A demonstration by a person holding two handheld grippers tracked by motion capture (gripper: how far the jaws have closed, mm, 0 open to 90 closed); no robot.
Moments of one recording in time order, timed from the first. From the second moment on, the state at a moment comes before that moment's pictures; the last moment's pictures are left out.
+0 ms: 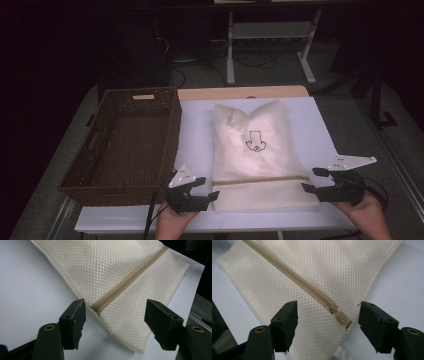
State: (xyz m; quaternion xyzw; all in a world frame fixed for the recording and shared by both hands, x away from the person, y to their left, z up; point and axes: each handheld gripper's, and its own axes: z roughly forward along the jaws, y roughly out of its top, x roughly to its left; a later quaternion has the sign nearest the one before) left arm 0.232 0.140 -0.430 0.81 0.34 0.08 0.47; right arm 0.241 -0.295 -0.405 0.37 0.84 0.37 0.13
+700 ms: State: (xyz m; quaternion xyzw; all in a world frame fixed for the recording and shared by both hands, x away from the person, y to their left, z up) left arm 0.226 0.149 -0.432 0.80 0.35 0.10 0.48; right arm 0.222 -0.297 -0.414 0.37 0.84 0.38 0.13
